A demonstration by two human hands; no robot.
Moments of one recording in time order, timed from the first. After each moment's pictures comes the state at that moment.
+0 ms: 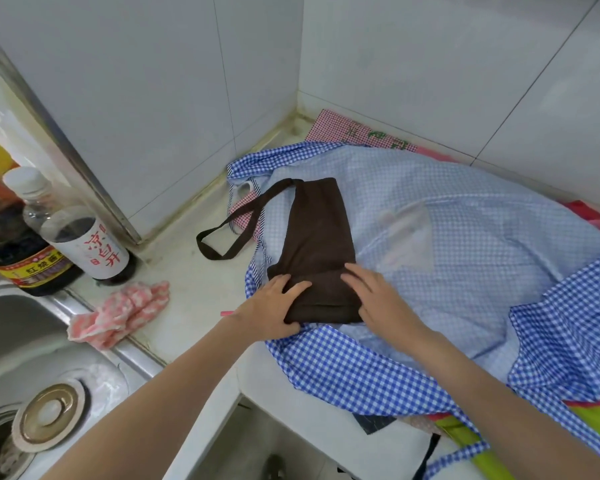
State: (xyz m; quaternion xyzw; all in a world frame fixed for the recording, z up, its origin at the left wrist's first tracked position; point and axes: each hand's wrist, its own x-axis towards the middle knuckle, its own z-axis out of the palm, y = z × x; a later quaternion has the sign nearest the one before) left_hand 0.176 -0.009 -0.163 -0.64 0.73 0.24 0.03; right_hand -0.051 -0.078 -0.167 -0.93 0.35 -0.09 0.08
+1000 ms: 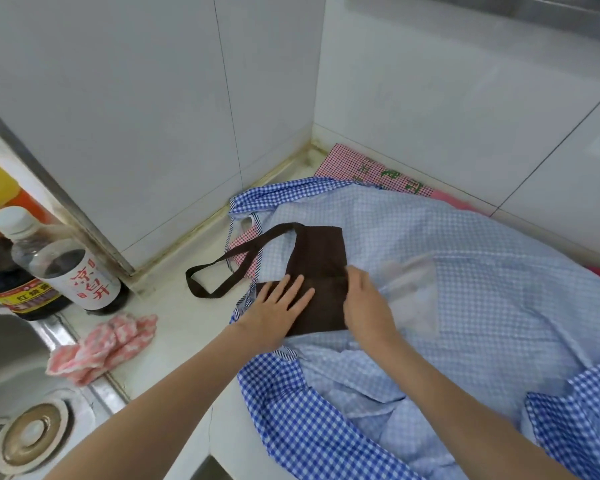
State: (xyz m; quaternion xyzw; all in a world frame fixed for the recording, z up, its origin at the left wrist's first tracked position) left_hand 0.173 -0.071 -0.159 -0.64 0.76 0.06 0.13; right_hand 0.006 -0.149 -0.144 -0.86 0.49 -0.08 0.13
